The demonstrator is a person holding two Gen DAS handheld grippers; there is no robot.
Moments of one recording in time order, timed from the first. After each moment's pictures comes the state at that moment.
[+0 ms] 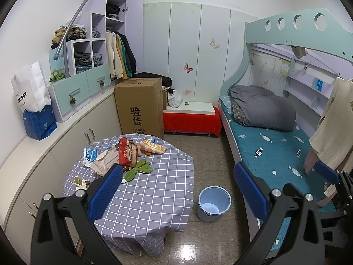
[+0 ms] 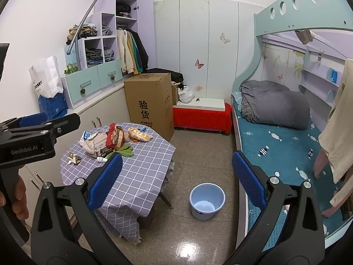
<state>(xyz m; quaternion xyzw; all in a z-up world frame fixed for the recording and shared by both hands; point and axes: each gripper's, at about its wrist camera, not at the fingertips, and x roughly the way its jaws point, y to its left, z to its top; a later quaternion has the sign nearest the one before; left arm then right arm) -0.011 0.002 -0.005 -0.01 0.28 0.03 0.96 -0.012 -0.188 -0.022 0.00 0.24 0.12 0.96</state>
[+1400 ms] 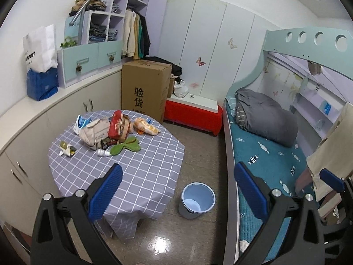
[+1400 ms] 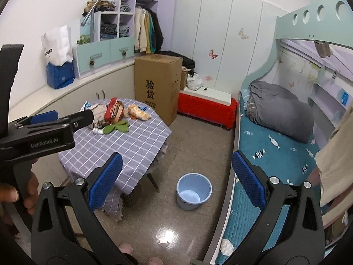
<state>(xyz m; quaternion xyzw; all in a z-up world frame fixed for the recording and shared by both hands) -0.010 -0.026 -0.055 -0.11 0.30 0.06 0.94 -0.009 -0.212 -0.031 -0.10 0.29 0.16 0.94</state>
